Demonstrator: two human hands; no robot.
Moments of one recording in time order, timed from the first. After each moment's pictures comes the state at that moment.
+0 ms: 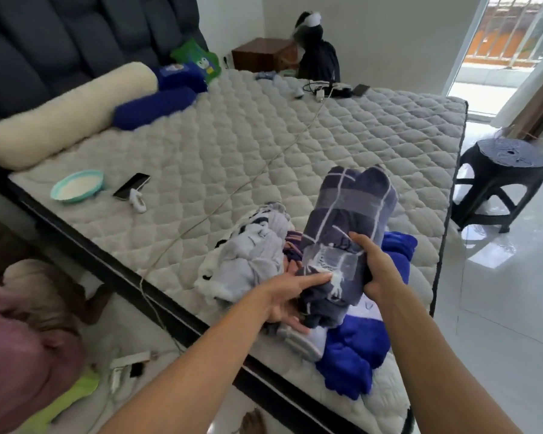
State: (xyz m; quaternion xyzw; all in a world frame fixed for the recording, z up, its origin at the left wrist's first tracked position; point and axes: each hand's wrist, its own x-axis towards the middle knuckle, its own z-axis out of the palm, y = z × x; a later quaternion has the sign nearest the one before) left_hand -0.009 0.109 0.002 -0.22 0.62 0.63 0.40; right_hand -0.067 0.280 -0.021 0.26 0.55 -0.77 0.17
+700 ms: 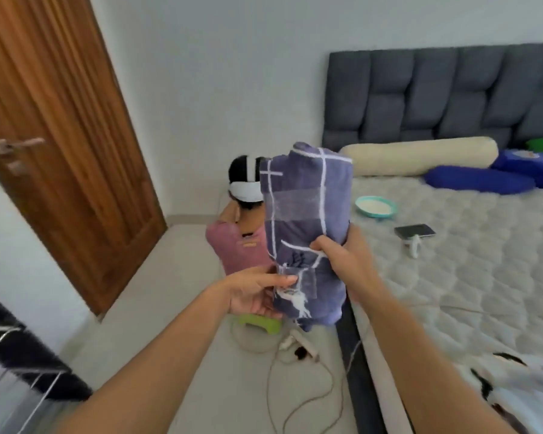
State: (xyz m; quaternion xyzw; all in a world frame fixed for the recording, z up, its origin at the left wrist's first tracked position) left_hand 0.347 -0.232 0.097 -0.38 0.57 0.72 -0.08; right_hand 0.174 -0.157 0.129 -0.39 0.65 -0.58 0.29
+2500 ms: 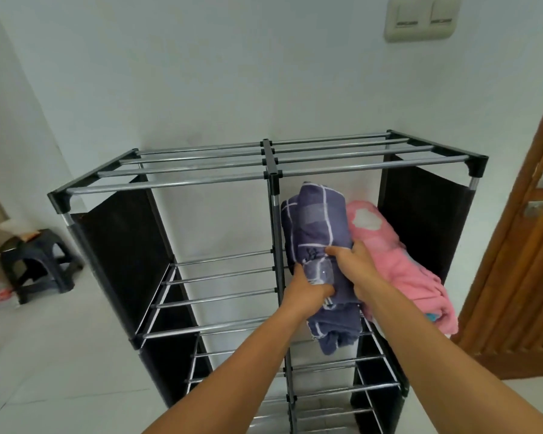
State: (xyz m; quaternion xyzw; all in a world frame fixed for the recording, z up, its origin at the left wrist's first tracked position) left_hand 1.030 -0.392 0.119 -0.79 0.16 0.21 -0.56; right_hand 1.014 -0.501 0.142 -0.67 0.29 -0.23 0.64
